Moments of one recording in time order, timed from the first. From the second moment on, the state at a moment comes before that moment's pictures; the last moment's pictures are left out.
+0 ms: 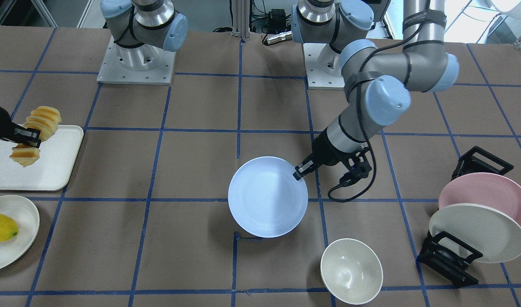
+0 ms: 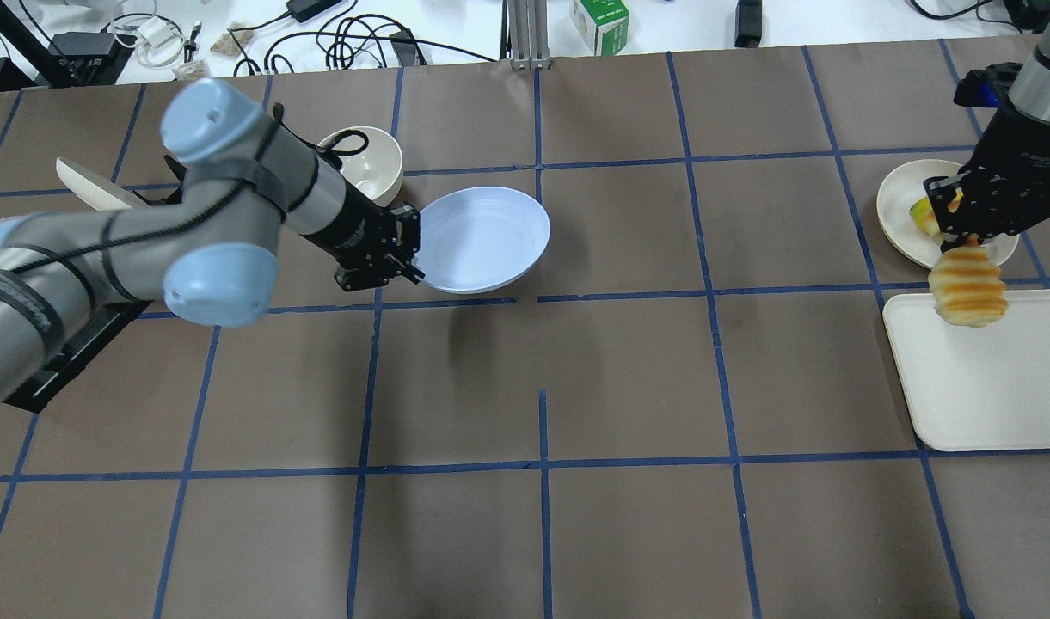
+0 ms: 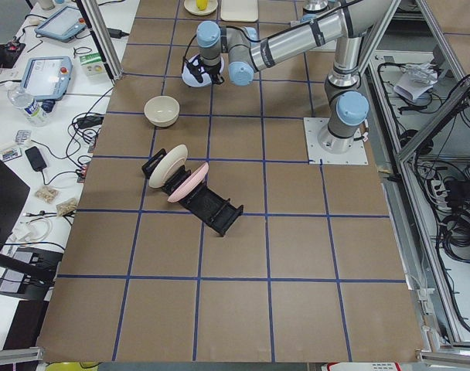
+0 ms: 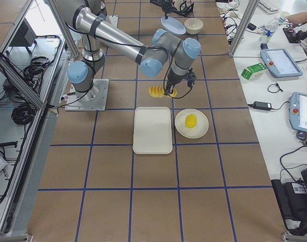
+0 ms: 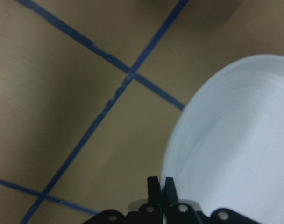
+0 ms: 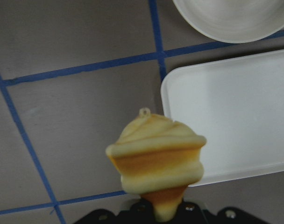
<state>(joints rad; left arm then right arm) -1.60 -1.81 -1.96 -0.84 1.23 -0.74 1.21 -1.40 1.63 -1.57 -1.65 -0.17</state>
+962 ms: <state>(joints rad) -1.69 -1.90 -2.01 -0.57 1.27 -0.86 1.57 -1.37 1.63 -1.72 -1.50 0.31</state>
